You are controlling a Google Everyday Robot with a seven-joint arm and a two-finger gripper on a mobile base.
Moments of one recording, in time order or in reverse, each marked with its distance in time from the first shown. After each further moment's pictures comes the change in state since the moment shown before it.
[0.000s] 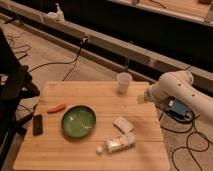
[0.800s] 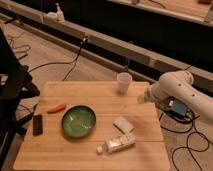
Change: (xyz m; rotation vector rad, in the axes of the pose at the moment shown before) arm 0.000 0.000 0.000 0.000 0.000 0.000
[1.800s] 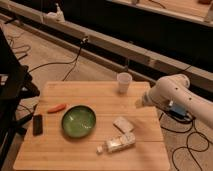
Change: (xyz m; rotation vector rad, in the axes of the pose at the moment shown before) arm 0.033 0.018 0.024 -0.028 0.068 -0.064
